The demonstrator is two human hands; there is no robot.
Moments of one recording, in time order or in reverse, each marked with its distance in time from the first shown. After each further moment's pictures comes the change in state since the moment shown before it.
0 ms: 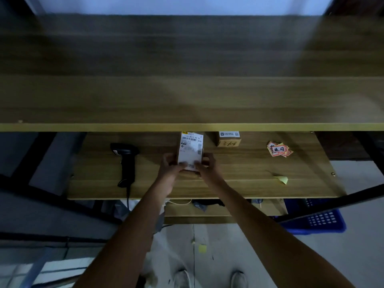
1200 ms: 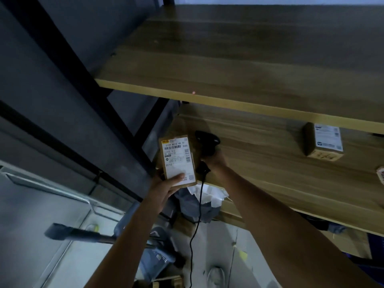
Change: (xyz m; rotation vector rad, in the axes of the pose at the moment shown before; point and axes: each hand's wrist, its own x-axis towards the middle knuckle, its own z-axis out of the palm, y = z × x) left_hand -0.097 0.000 -0.245 -0.209 0.225 0.034; right_hand 0.027 -0.046 0.242 -0.347 -0.189 0.120
